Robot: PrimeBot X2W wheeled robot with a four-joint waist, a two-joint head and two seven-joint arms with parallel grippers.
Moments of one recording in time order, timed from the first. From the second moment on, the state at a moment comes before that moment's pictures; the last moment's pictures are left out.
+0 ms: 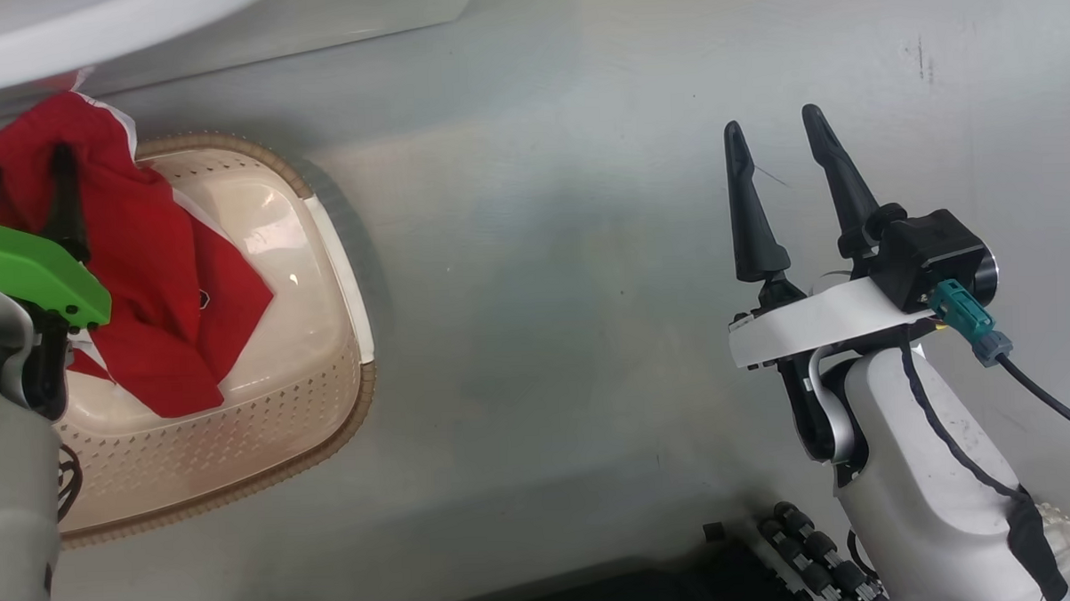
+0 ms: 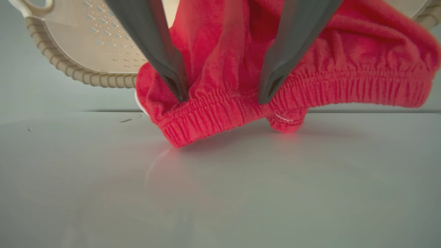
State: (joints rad) left arm -0.80 0.26 -0.11 0.90 -0.52 -0.13 -0.13; right arm -0.41 -0.06 0.34 0.17 0.34 -0.13 -0.26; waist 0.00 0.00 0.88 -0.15
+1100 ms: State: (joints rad) left arm -0.56 0.11 -0.37 1.04 -0.52 -0.13 -0.15; right arm -0.42 -0.06 0.32 0.24 0.32 -0.13 -0.26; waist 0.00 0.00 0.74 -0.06
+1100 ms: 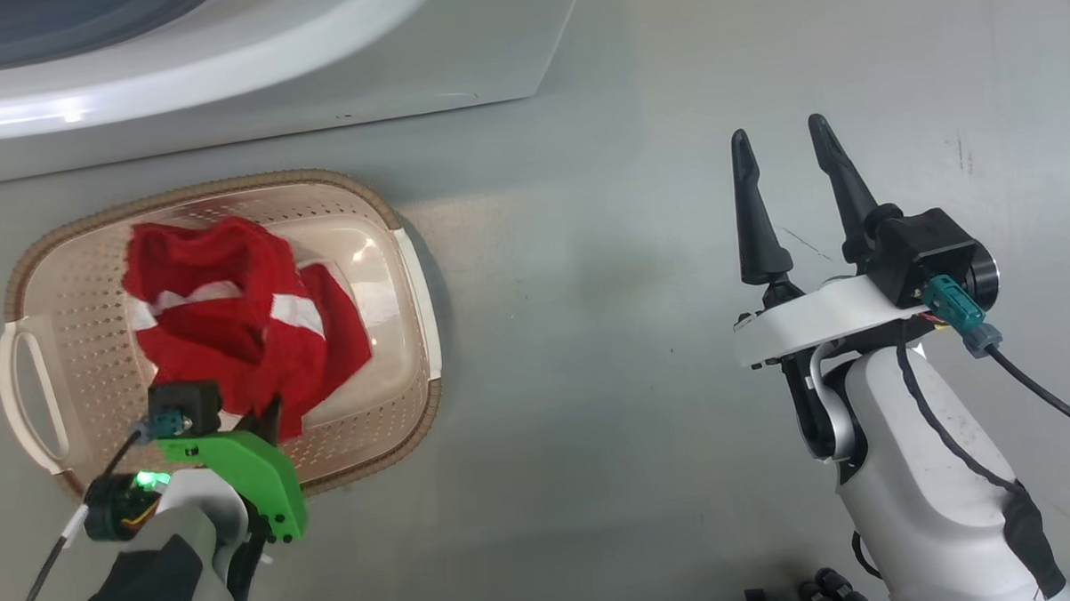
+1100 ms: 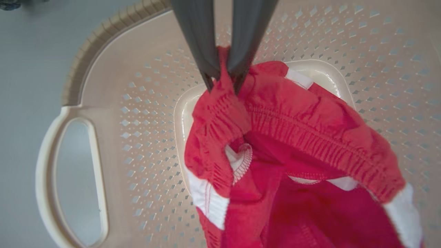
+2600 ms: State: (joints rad) left arm -0.56 0.16 -0.32 0.87 -0.58 -0.13 -0.25; right arm -0.38 -0.06 0.30 0.26 0.33 -0.13 -0.26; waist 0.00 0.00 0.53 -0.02
